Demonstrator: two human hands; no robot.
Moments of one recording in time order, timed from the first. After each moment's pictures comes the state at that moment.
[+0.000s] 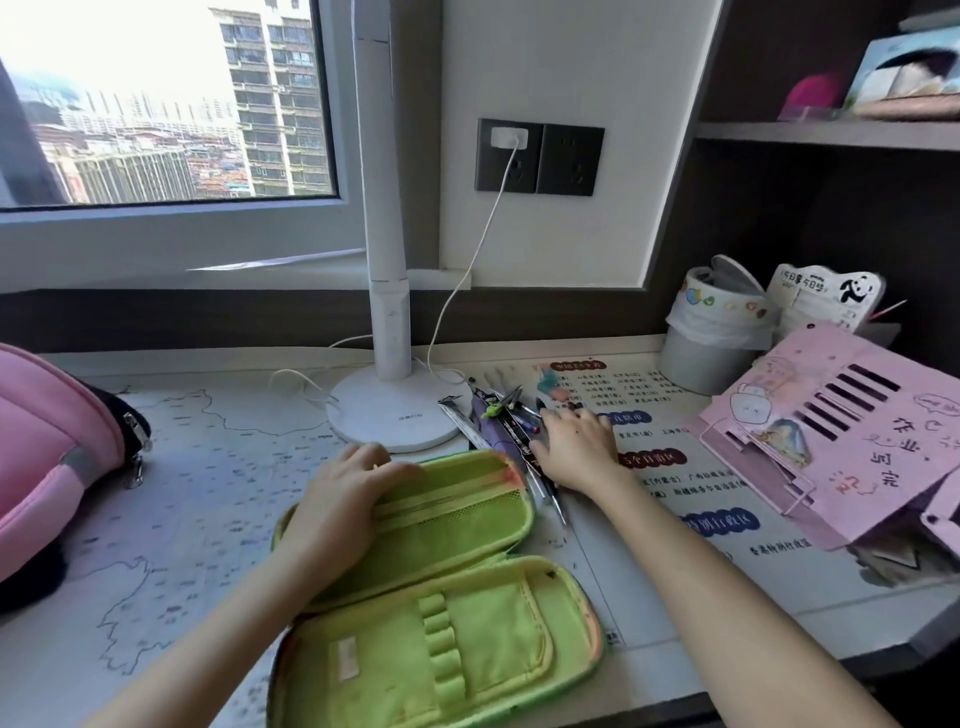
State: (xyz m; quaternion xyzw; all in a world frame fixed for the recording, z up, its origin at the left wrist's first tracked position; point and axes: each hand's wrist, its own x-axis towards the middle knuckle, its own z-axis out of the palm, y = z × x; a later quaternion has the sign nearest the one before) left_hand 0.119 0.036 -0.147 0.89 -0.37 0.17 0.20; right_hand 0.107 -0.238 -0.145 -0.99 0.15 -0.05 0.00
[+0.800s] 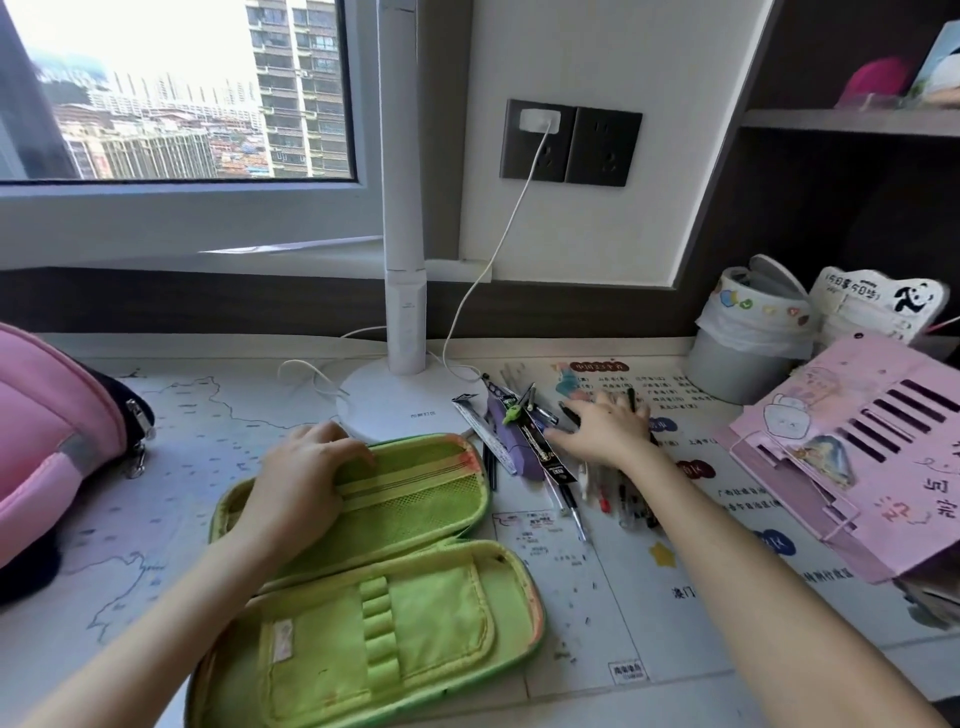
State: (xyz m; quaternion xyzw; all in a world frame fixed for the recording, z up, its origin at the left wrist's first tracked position) left_hand 0.152 0.060 -0.146 0.92 -0.27 0.18 0.22; right_hand 0.139 -0.266 -0.134 -0.98 0.19 0.03 0.00
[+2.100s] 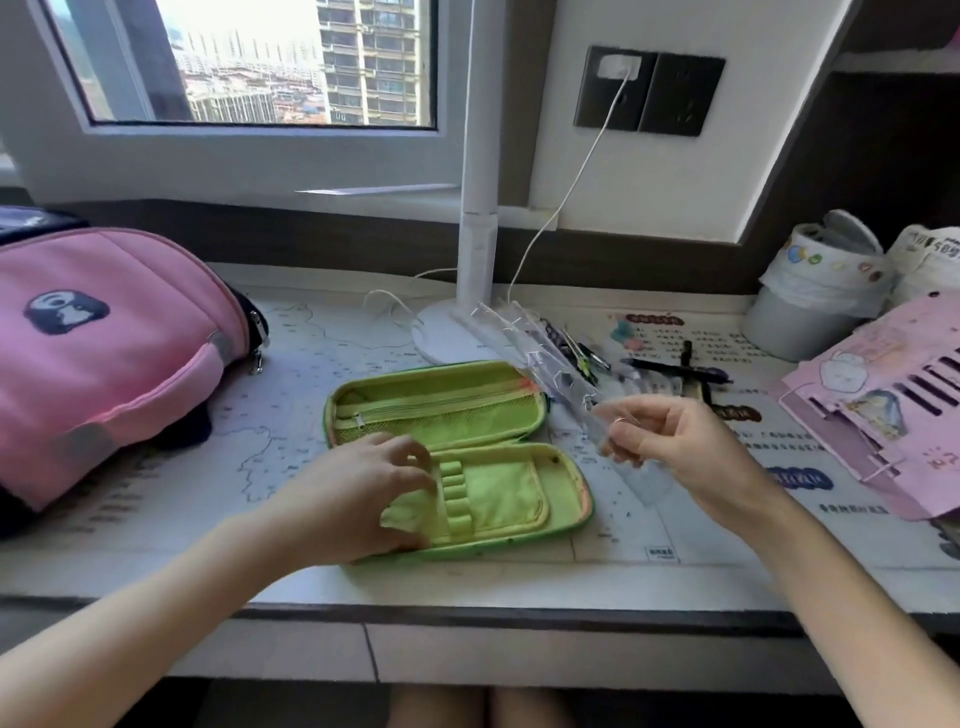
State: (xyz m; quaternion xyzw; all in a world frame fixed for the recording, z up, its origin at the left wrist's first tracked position) left_hand 0.049 0.110 -0.139 0.89 -0.45 0.04 0.05; right_hand -0.017 -0.189 -0.100 -0.80 0.01 -0.04 0.60
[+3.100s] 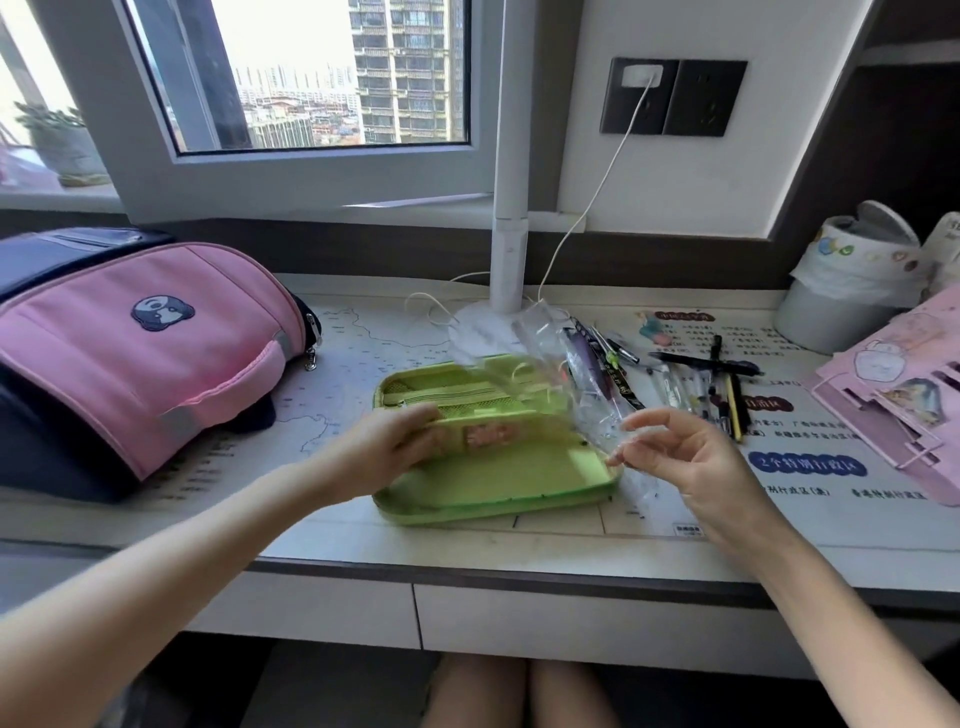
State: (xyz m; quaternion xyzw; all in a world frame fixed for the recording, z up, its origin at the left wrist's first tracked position) left_hand 0.059 0.129 -0.139 0.89 -0.33 -0.01 0.32; right_hand -0.048 -0.163 -0.122 -0.74 -0.03 -0.08 0.67
